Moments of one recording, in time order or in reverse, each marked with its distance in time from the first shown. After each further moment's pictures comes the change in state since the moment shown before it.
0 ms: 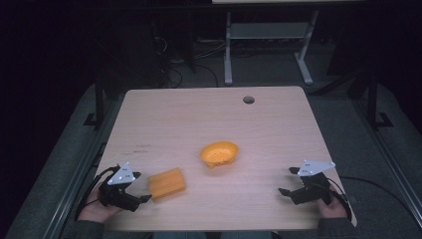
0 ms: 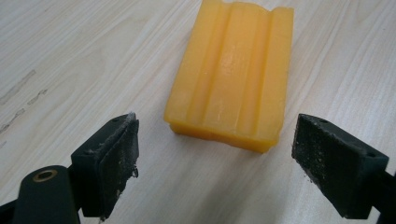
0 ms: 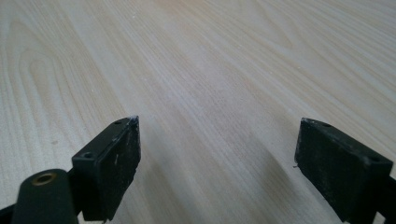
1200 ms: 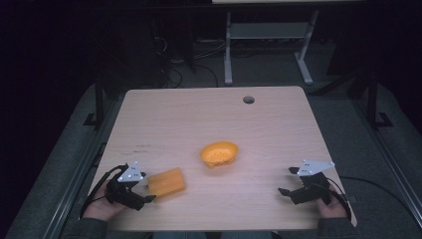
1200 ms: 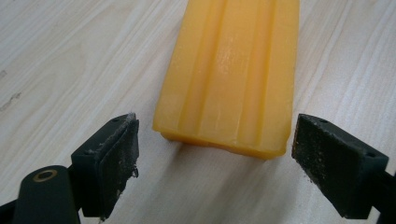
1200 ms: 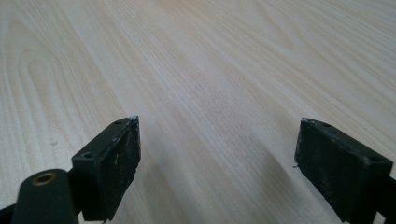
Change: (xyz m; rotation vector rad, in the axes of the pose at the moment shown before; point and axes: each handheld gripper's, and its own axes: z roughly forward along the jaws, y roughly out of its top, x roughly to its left) left arm 0.001 0.007 0.017 0.070 -0.030 0.023; right arm 0.000 0.001 0.001 0.003 0.000 0.000
